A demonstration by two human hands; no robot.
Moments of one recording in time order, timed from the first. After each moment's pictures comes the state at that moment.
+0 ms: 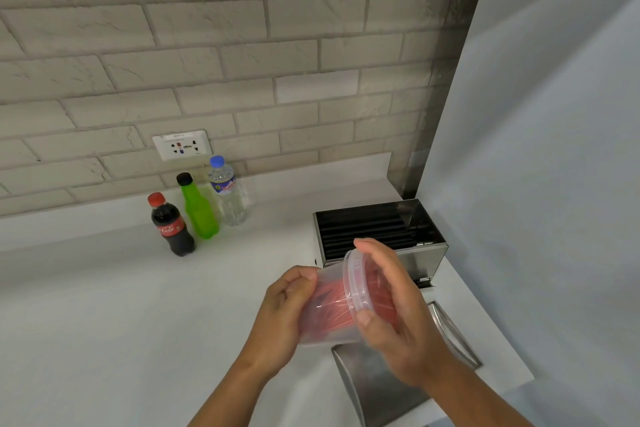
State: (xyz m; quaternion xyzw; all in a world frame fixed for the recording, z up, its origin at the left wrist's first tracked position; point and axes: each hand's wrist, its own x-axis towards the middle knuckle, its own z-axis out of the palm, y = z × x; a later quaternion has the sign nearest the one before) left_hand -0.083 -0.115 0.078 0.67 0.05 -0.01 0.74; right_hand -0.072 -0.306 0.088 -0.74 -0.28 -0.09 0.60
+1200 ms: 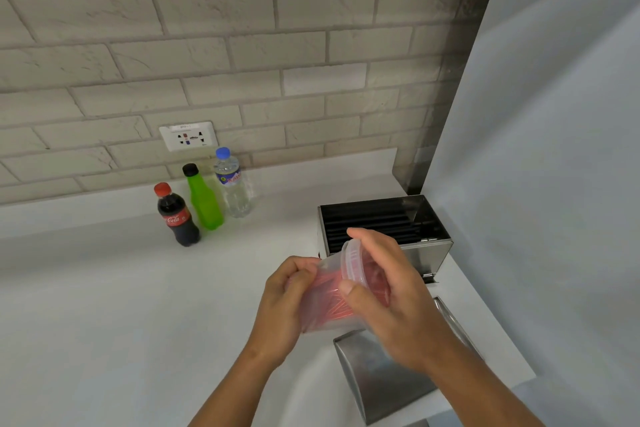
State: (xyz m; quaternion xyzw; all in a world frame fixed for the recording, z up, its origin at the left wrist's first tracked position) left_hand -0.080 -0.115 0.067 0.67 0.05 0.06 0.74; right_hand -0.072 -0.298 0.107 -0.78 -0.22 -0.02 0.59
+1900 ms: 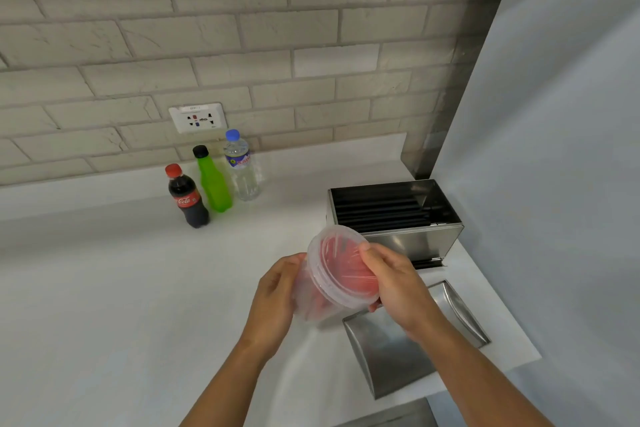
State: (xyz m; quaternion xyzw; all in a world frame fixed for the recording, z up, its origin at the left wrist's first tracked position) left_hand -0.095 -0.087 0.030 0.70 0.12 0.02 0.70; right_hand -0.060 -0.283 0.074 -0.75 -0.02 0.13 0.64
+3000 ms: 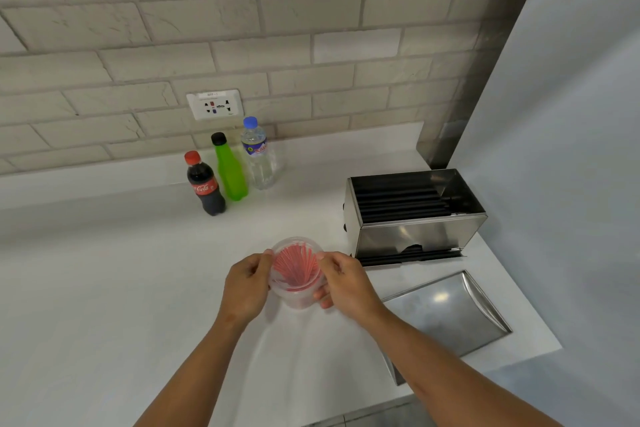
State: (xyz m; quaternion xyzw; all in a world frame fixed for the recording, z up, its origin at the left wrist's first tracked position) left_hand -0.081 0.003 -0.017 0.81 0.22 0.04 0.53; right_hand -0.046 -0.185 -0.009 -0.74 0.02 0.20 0.64
